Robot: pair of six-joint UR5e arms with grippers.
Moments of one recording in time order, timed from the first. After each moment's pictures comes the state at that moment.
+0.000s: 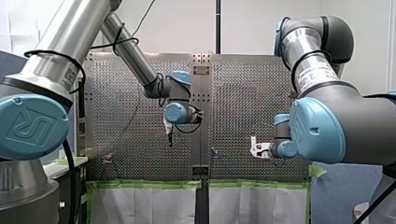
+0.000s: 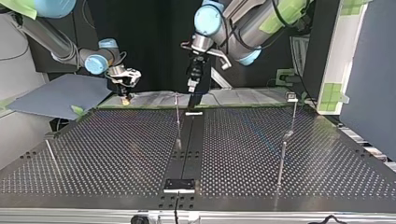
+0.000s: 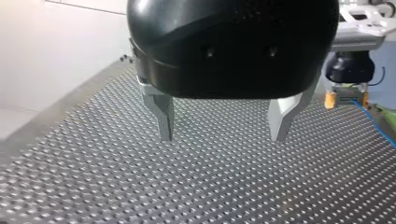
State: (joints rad) left arm -0.66 -1.96 -1.93 -2.42 -1.92 -1.79; right arm 1.75 -0.71 1.67 -0.72 1.29 1.53
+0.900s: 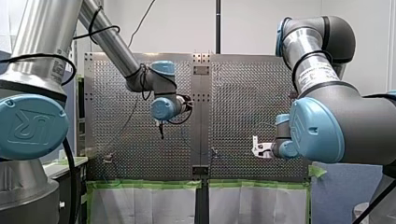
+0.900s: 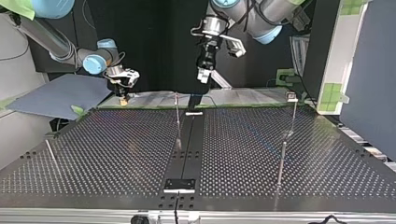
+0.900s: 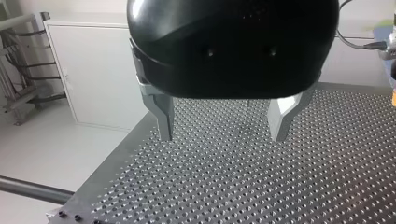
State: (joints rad) left arm -0.66 -1.78 -2.14 -2.22 -1.97 -1.77; right arm 1.74 -0.71 1.67 -0.73 1.29 1.53
